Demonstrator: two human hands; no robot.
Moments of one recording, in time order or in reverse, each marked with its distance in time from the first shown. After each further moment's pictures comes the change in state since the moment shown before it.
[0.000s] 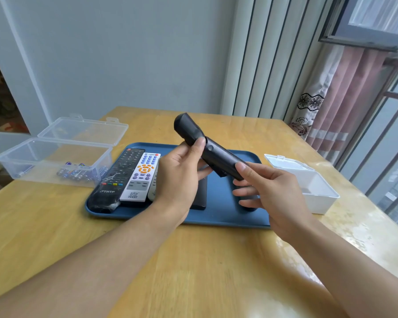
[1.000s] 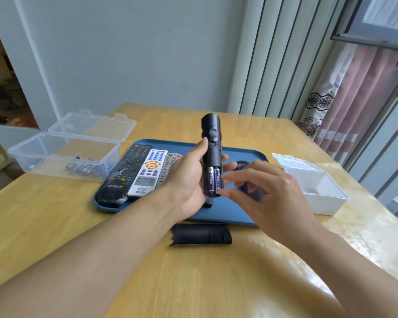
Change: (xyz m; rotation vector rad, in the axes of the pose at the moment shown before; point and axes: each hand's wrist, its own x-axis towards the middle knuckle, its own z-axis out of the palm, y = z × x) left_hand 0.001 0.015 0.000 -0.243 -0.153 -0.518; right_hand -0.010 0.004 0.001 -0.832 -0.129 -0.837
